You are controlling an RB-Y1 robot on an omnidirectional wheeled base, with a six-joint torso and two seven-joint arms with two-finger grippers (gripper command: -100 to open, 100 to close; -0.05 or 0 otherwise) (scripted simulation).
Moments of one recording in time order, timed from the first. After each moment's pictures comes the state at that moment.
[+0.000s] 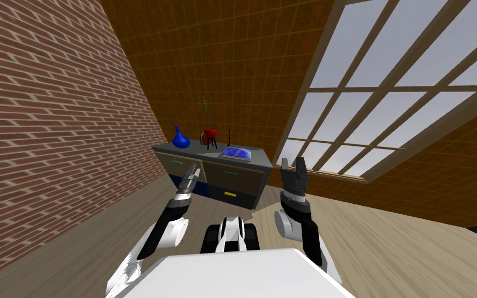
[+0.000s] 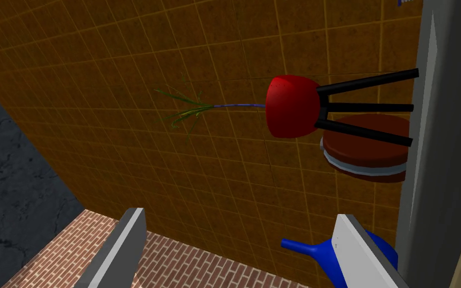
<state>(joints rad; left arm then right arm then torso) 0.42 0.16 -0.04 -2.05 0.05 -0.45 -0.07 0.45 0.03 0.00 -2.35 0.02 -0.60 0.12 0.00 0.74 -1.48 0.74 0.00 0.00</state>
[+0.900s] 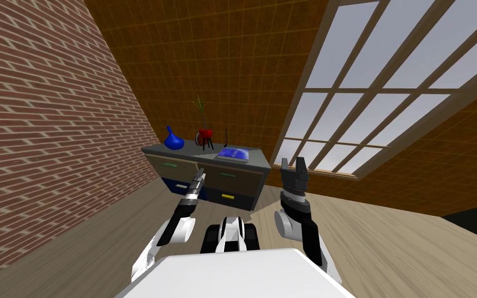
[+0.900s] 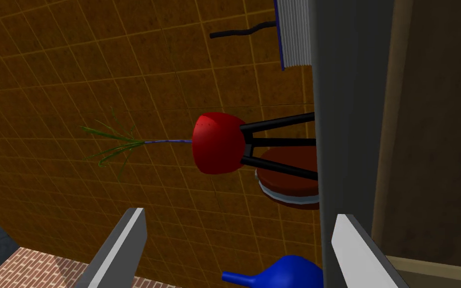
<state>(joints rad) 0.37 0.12 -0.07 -1.88 0.02 -0.40 -0.09 0.45 0.03 0.00 -2.35 0.02 -0.60 0.12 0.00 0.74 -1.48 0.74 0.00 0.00</state>
